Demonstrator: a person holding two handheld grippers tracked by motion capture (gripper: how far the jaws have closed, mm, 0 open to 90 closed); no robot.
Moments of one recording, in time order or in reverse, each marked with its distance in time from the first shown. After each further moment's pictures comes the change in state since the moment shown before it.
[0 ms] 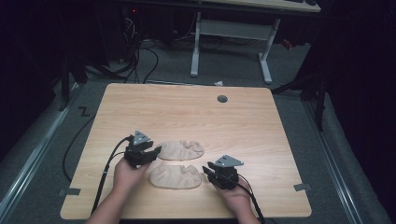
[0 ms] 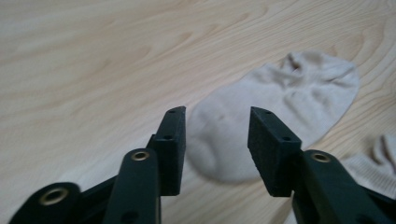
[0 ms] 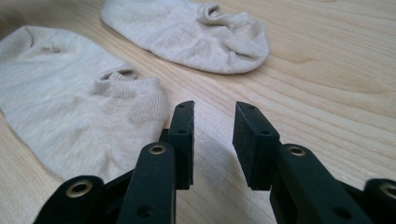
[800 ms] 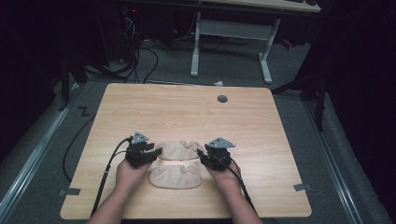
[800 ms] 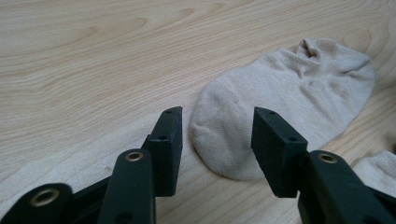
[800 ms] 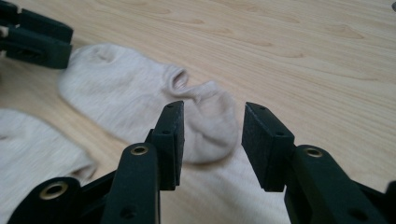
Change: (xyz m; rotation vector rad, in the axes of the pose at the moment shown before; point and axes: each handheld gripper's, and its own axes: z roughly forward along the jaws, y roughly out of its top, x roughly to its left) left arm 0.010 -0.007 0.029 0.005 -0.083 -0.057; right arm -0.010 0.051 0.030 -0.025 -0.090 0.045
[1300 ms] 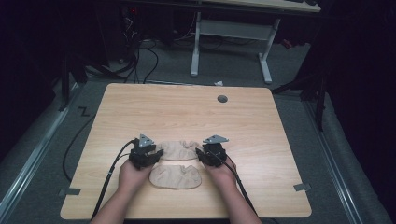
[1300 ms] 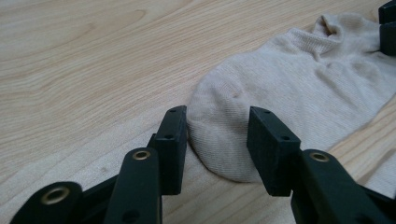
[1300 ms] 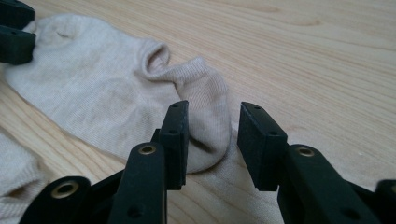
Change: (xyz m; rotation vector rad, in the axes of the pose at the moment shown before) left arm -0.014 -0.005 0.008 0.025 0.094 0.108; right arm -0.007 -0.004 0.032 0.097 -0.002 0.025
